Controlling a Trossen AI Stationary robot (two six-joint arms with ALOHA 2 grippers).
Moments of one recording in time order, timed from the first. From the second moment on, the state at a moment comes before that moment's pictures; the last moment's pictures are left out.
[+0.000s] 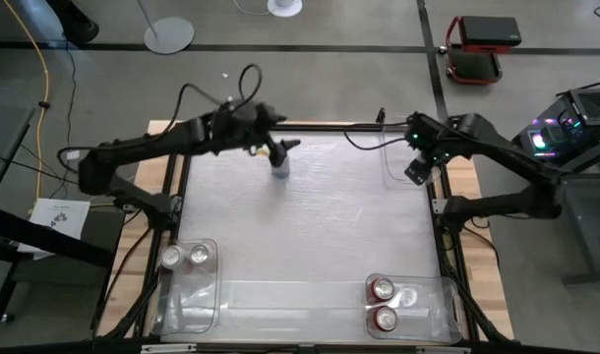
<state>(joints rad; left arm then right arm) 0.29 1.39 1.36 -0.39 -0.18 -0.05 -0.52 1.11 1.27 -1.57 0.24 0.24</state>
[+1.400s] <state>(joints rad) 0.17 1.29 1.18 -0.27 -0.20 -0.14 -0.79 1.12 0.77 -1.18 0.16 0.14</state>
